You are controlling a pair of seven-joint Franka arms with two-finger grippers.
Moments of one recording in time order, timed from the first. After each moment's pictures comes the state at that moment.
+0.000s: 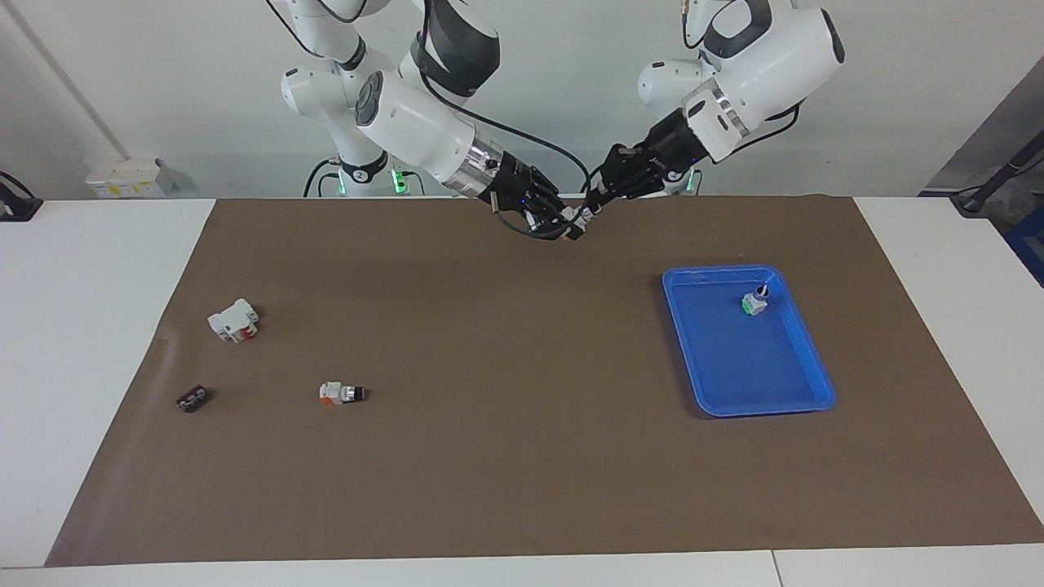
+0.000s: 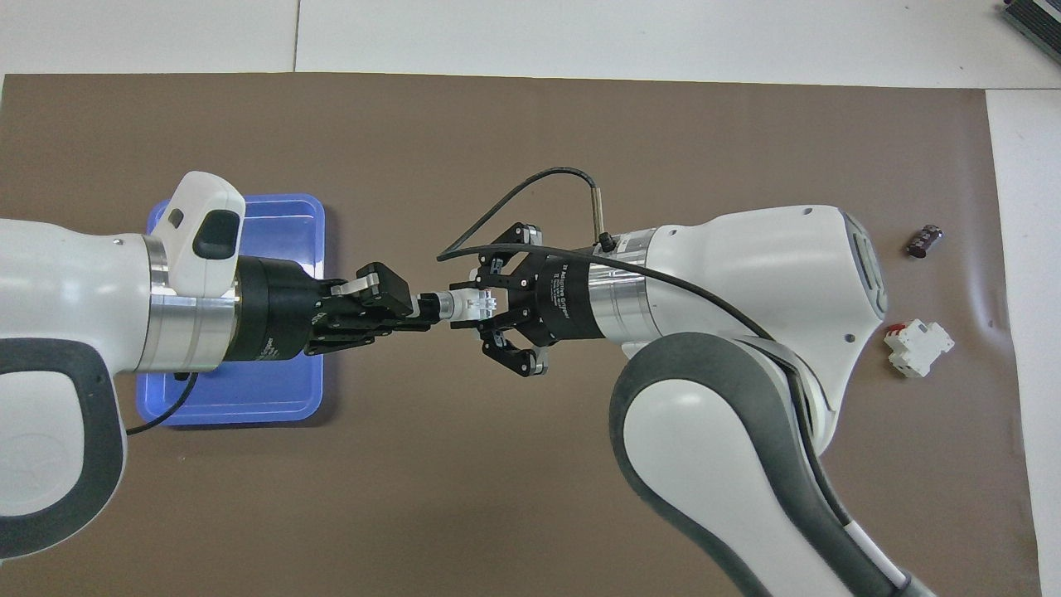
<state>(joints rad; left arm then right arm) -0.11 -0.18 -0.22 -1.95 -0.85 1.96 -0.42 0.36 0.10 0.17 -1.80 0.92 2.22 1.56</state>
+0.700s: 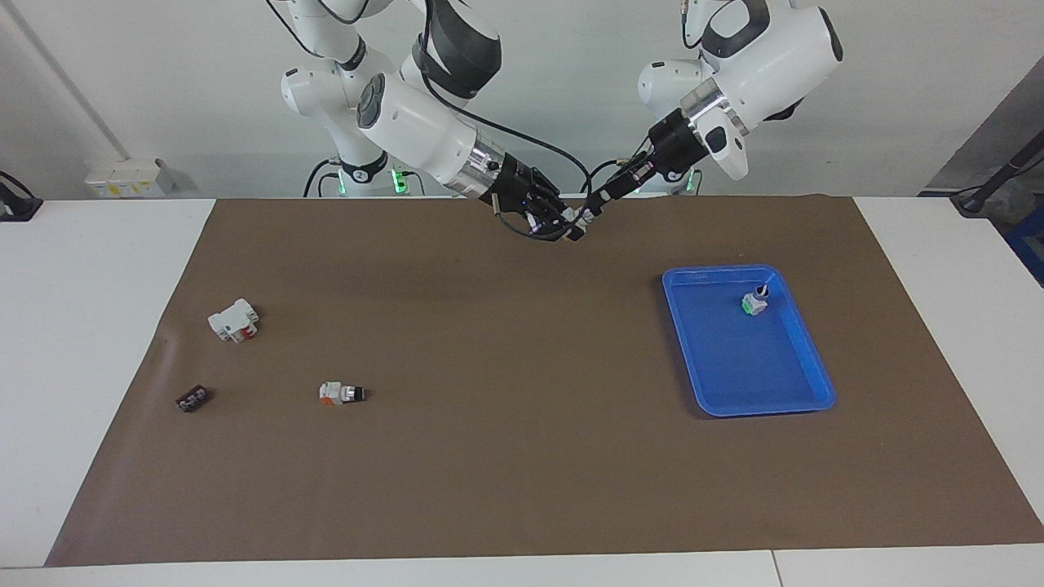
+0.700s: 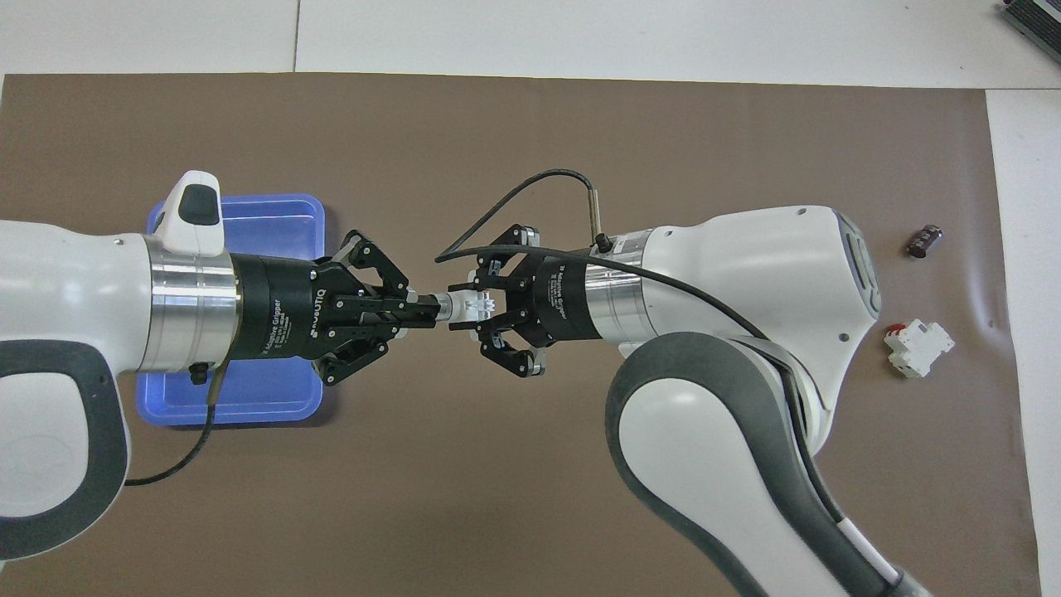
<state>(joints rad) -0.12 -0.18 -0.22 -1.95 -0.85 1.98 -1.12 0.36 0.10 0.18 -1.80 0.92 2.22 1.57</state>
